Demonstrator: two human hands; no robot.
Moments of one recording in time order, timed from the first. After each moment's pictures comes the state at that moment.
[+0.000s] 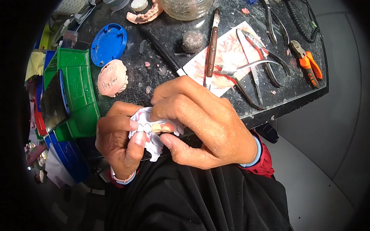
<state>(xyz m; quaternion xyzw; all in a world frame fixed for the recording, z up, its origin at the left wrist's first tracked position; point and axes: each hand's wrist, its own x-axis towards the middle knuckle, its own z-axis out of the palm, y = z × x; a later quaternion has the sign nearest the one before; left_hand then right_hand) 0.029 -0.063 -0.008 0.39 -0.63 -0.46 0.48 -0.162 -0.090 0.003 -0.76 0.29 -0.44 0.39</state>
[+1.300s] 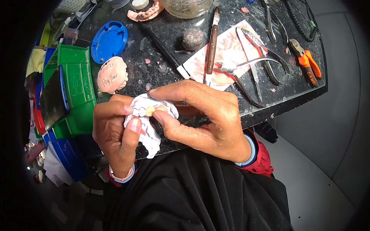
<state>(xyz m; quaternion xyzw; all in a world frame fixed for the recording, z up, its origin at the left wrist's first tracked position) 0.026 -0.064 -0.013 0.39 -0.58 -0.49 0.52 -0.149 -0.073 0.001 -0.61 0.44 -0.46 0.47</state>
